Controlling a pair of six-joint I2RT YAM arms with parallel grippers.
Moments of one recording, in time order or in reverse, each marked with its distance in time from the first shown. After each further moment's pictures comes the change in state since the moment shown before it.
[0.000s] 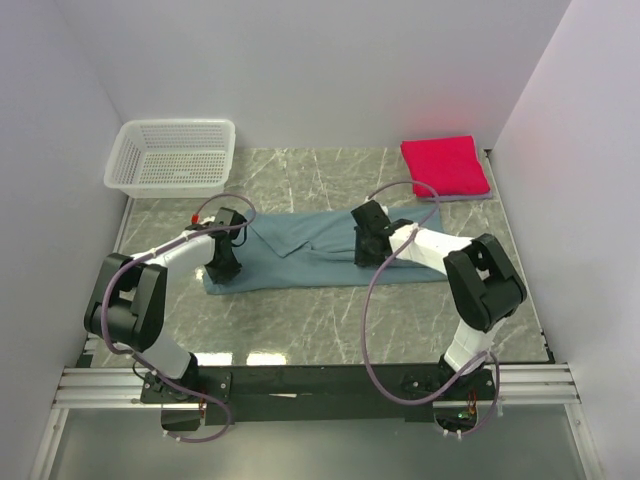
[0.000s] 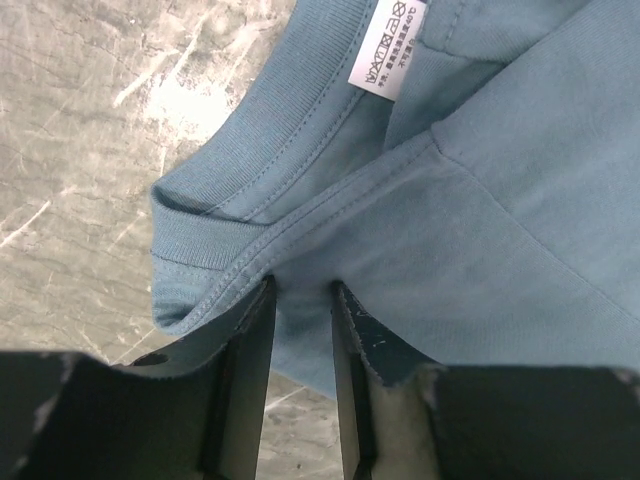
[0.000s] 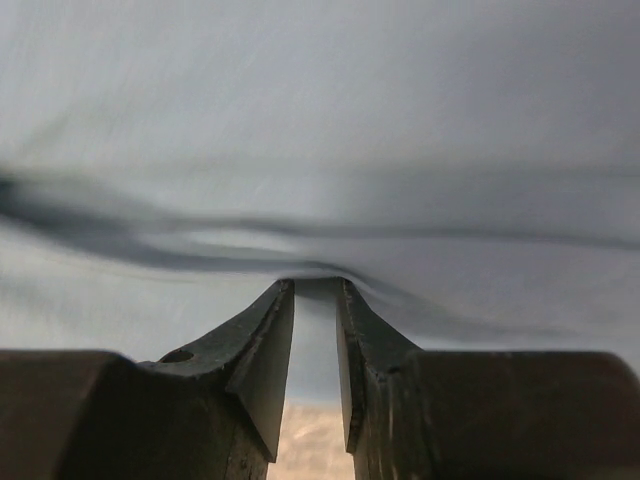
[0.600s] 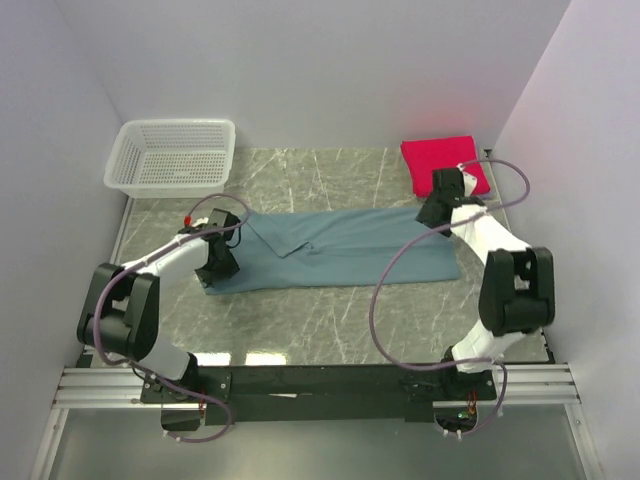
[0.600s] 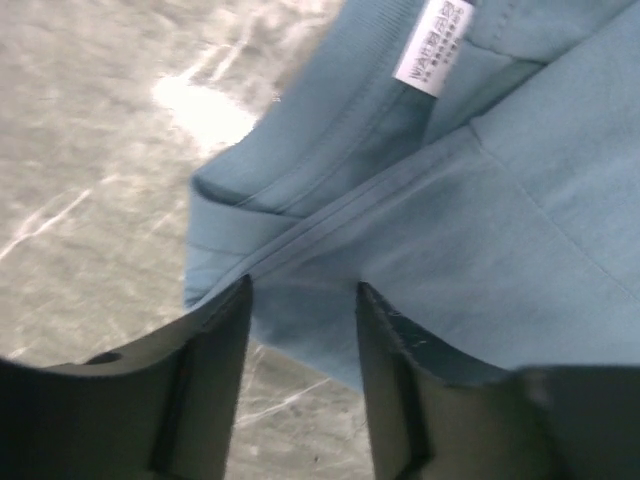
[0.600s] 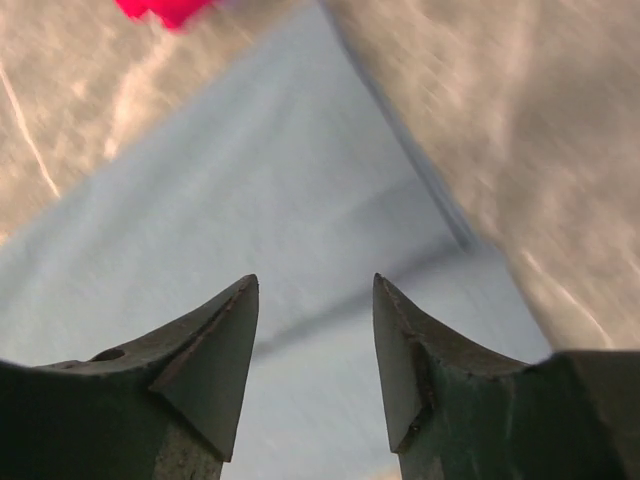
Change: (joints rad) left arm 0.018 -0.050 -0.028 -0.011 -0.010 -0.005; right arm -0.470 -0.052 0.138 -0.044 0.150 -0.006
